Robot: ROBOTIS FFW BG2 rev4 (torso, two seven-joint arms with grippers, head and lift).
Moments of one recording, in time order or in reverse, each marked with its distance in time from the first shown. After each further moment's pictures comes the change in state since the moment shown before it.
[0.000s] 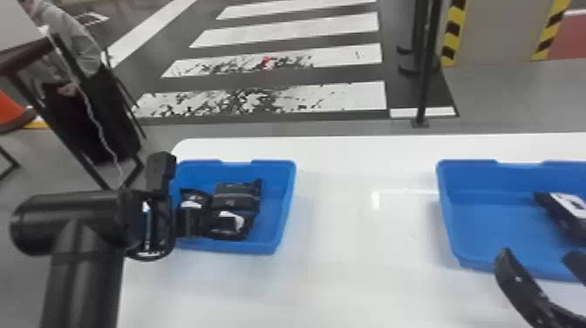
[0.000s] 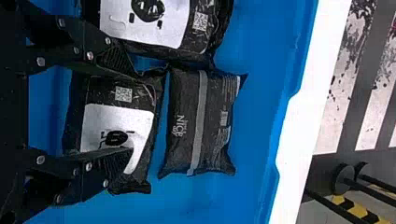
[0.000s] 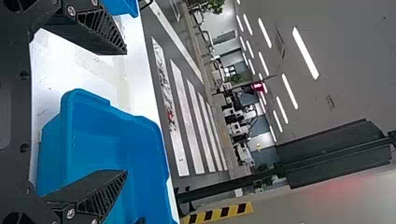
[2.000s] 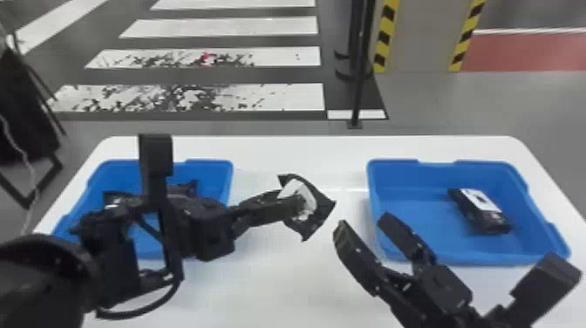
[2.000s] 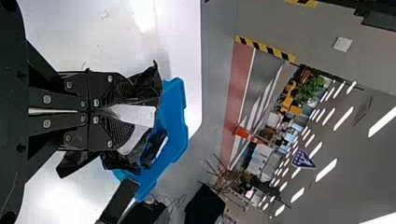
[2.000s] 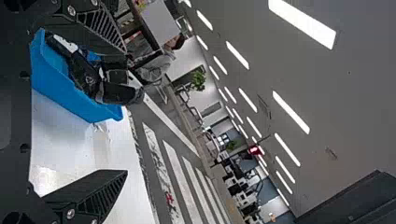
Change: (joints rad) left arm 0.286 -0.033 -0.196 -0.486 0.510 -0.374 -0.073; right arm -0.128 -0.051 0.219 0.019 -0.167 0.056 0.078
